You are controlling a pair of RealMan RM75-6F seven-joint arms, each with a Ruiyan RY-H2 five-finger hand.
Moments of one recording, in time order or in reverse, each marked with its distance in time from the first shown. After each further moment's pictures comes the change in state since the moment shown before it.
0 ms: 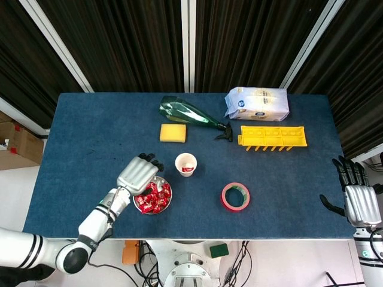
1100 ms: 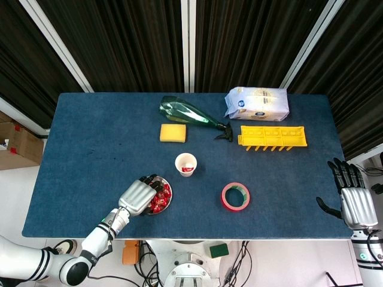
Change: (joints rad) left arm 0.198 -0.217 0.081 0.229 0.238 -0.070 -0.061; right arm -0.002 -0.006 -0.018 0.000 -0.034 0.006 -0.005
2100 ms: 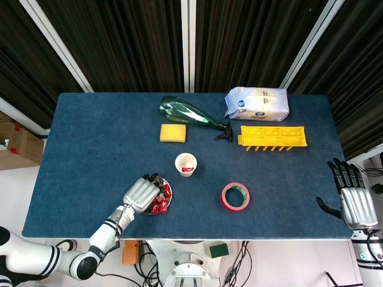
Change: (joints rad) left arm -0.017 -0.072 -0.033 0.073 -0.072 -0.013 0.110; right arm 0.001 0.002 -0.001 -0.001 0.002 -0.004 -0.001
